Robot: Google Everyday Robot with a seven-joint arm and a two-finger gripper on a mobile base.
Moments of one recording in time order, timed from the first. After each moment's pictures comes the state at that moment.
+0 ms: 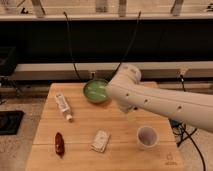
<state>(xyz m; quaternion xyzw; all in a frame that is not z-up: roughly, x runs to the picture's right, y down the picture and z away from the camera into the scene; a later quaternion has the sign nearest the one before) 0.086 0.104 0.688 -0.24 0.02 -0.21 0.95</state>
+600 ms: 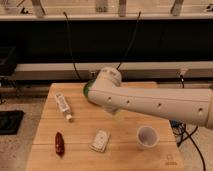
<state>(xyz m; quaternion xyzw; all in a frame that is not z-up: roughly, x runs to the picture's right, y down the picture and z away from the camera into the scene) 0.031 0.110 0.693 -0.23 0.01 -0.27 0.93</state>
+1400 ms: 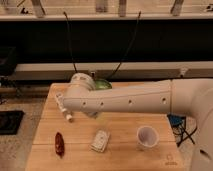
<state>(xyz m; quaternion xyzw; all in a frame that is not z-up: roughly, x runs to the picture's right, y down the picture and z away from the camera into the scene) -0.045 0.131 0.703 -0.24 -0.01 -0.36 0.90</state>
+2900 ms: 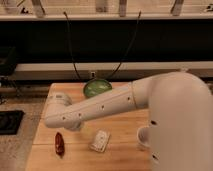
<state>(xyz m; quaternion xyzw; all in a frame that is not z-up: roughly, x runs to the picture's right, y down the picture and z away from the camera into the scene) -0.136 0.207 0.738 -0.25 -0.08 -0.52 0.81</state>
